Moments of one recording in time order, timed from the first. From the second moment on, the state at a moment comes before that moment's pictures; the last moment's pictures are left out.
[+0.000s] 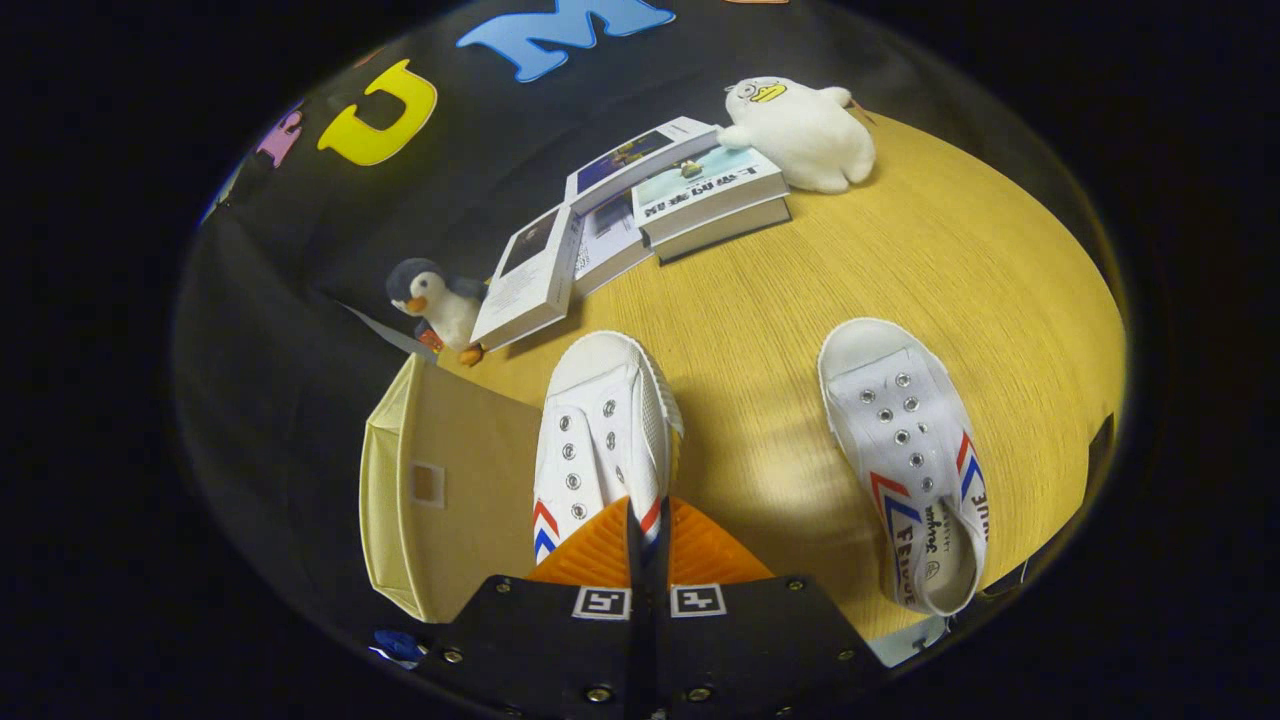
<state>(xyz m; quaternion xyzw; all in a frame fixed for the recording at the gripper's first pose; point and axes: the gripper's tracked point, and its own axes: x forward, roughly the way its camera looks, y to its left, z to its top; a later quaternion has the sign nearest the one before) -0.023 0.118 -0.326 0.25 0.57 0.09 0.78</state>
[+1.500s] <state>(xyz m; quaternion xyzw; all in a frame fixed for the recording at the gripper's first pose) -0.011 0.345 -0.255 0.19 0.55 0.20 0.79</state>
